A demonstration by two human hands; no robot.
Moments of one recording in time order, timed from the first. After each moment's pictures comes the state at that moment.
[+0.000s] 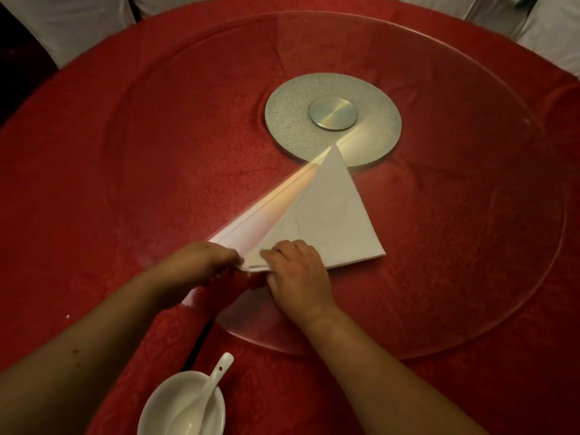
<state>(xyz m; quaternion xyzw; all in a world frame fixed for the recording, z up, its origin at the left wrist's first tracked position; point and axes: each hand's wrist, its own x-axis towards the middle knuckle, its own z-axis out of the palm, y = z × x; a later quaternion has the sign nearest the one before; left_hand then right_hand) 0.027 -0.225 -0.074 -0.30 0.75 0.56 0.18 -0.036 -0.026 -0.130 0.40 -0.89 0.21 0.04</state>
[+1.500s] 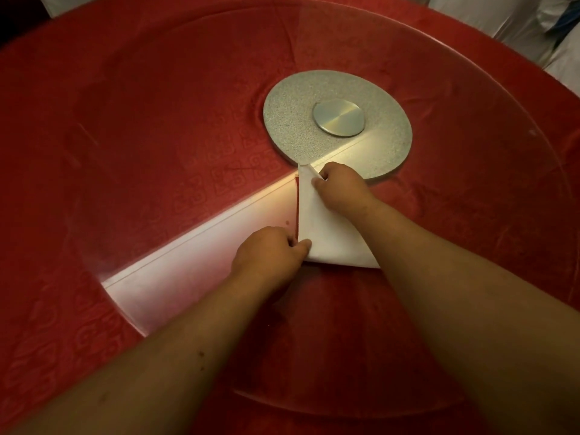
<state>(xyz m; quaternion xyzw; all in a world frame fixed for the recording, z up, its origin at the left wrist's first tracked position) -0.089 -0.107 -0.122 -0.30 0.89 0.34 0.06 -0.273 -0.033 -0.107 0.22 -0.94 0.20 -0.16</state>
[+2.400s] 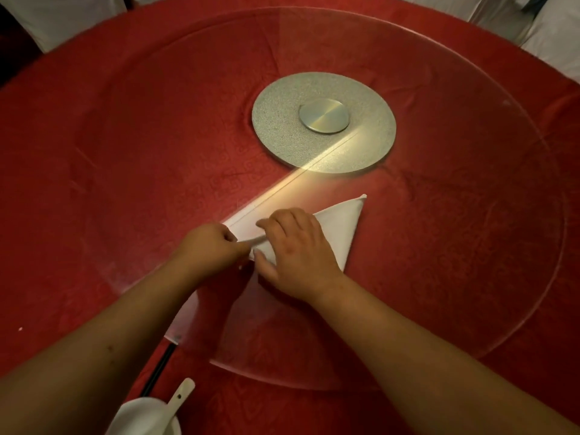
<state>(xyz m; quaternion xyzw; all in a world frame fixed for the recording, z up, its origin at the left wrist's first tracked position) -0.047 -0.188 -0.096 -0.33 0.86 0.36 0.12 -0.113 -0.012 -0.118 0.45 -0.86 0.20 0.09</state>
